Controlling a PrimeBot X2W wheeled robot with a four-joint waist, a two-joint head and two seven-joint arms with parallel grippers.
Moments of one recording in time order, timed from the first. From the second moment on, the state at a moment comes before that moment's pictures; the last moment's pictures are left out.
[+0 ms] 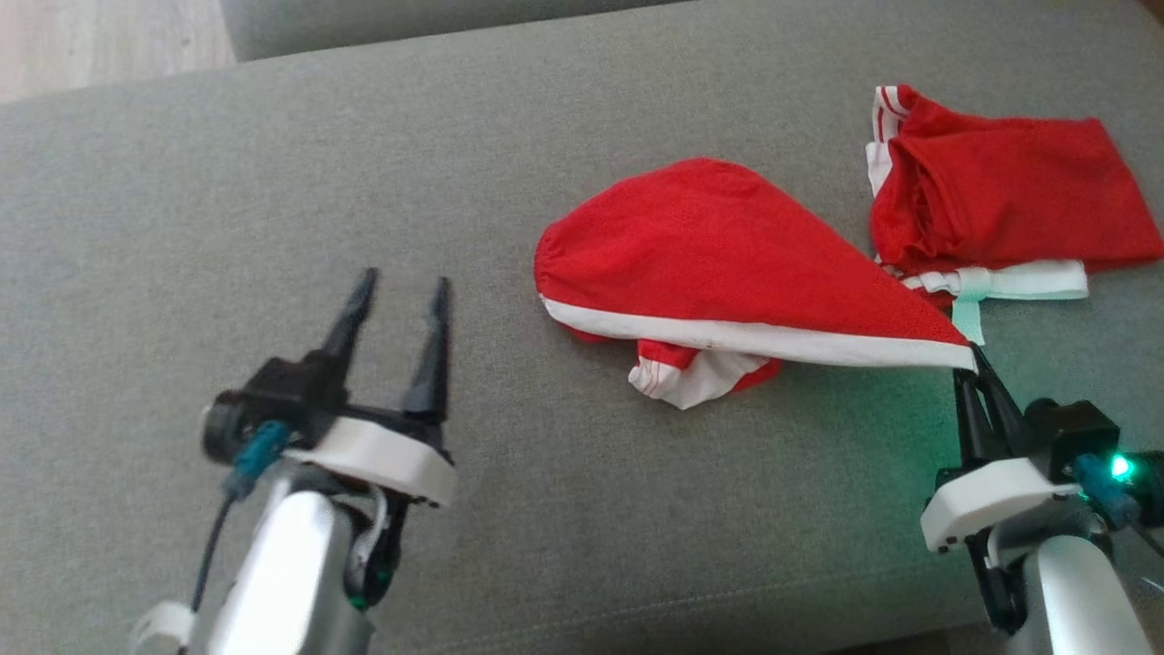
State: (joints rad) left arm -0.23 0.05 -0.25 0.25 -0.18 -0.04 -0.26; right arm -0.12 -0.06 -0.10 0.32 -0.10 0.13 -0.13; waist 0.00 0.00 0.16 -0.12
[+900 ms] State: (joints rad) left arm -0.63 0.11 -0.64 0.78 0.14 -0.02 -0.25; right arm -0.22 -0.08 -0.06 0.31 -0.04 0.13 -0.10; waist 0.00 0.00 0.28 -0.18
